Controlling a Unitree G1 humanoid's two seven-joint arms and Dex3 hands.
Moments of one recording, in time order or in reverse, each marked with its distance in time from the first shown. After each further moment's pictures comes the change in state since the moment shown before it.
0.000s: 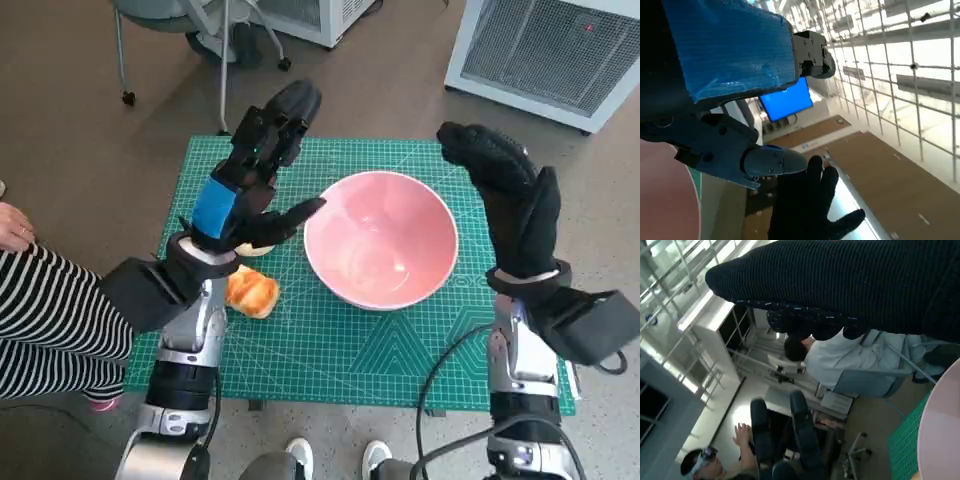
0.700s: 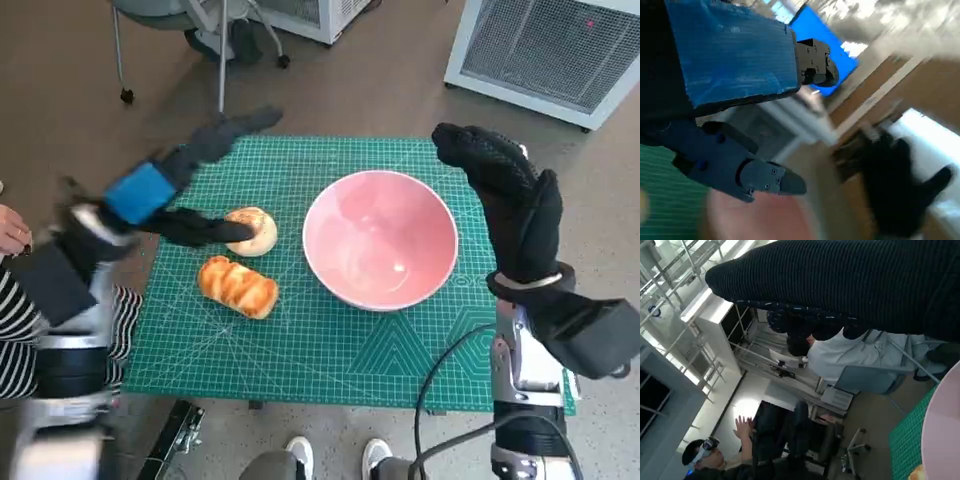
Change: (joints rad) left arm -0.037 0.492 0.015 -0.119 0.133 0.144 -0.258; right arm 0.035 -0.002 0.019 -0.099 0.000 0.056 -0.029
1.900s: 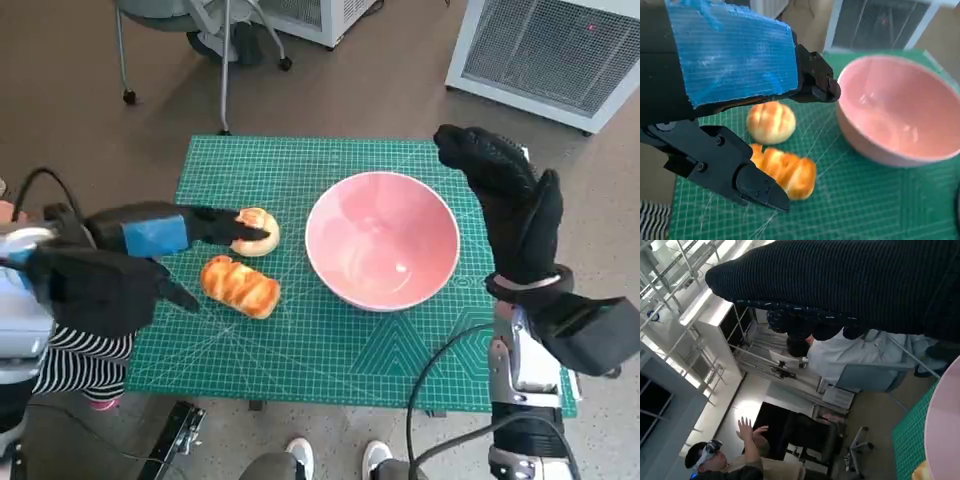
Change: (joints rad) left arm 0.069 0.269 -0.216 -0.289 0.253 0.386 -0.208; right arm 0.001 0.008 -0.012 0.018 0.015 0.006 0.000
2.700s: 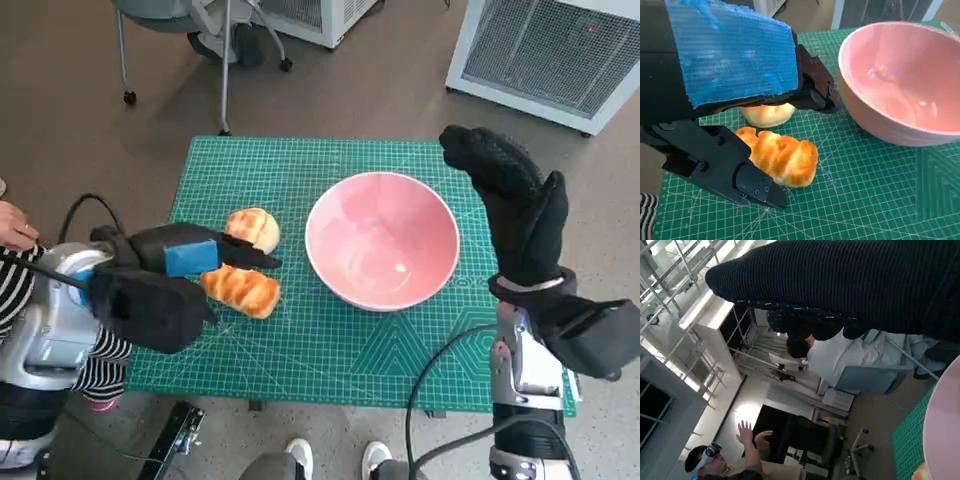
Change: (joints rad) left arm 0.041 -0.085 -0.091 0.052 0.149 -0.036 0.093; right arm 0.007 0.000 -0.011 -0.002 0.000 0.000 0.000
